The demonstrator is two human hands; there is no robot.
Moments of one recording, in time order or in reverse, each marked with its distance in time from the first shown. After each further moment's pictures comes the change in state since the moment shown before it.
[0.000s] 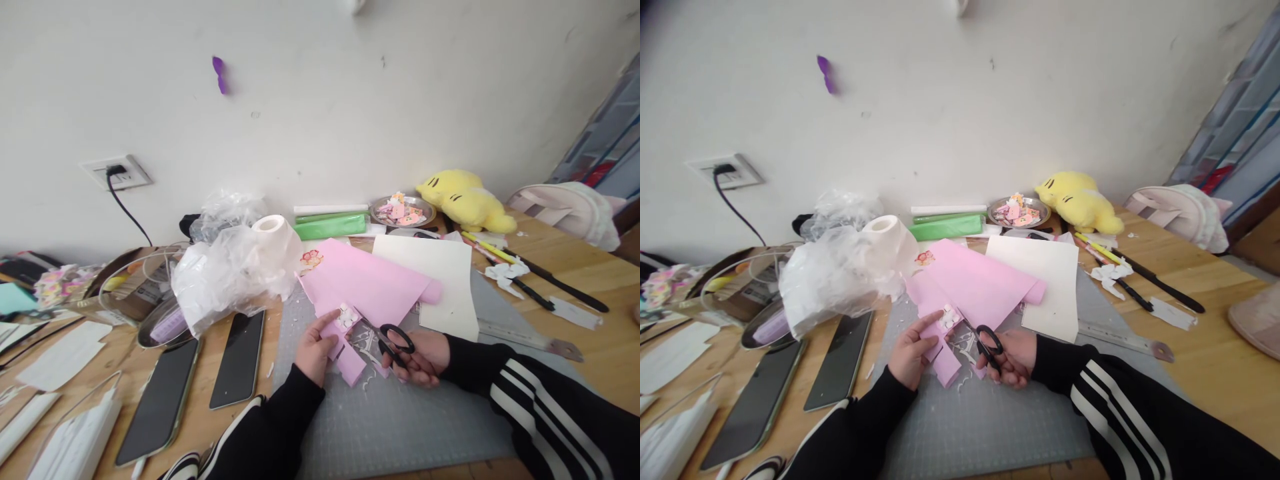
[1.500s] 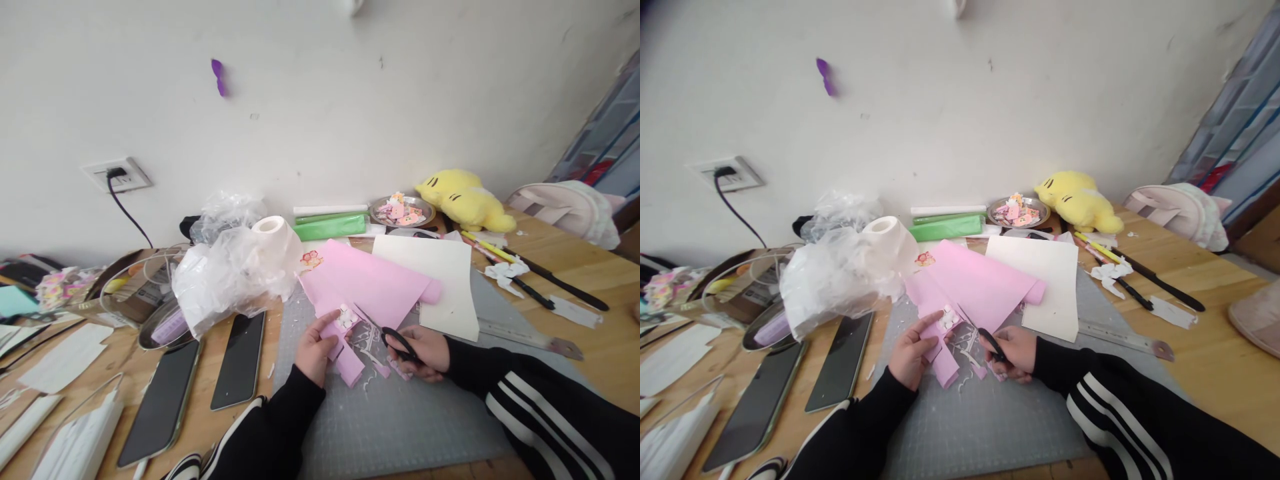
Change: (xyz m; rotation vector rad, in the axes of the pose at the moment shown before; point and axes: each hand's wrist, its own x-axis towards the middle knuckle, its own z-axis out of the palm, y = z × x) left_hand -0.001 0.001 0.000 -0.026 -0.007 -0.007; right_hand -0.003 -0.003 0.008 -0.141 0.158 -0.069
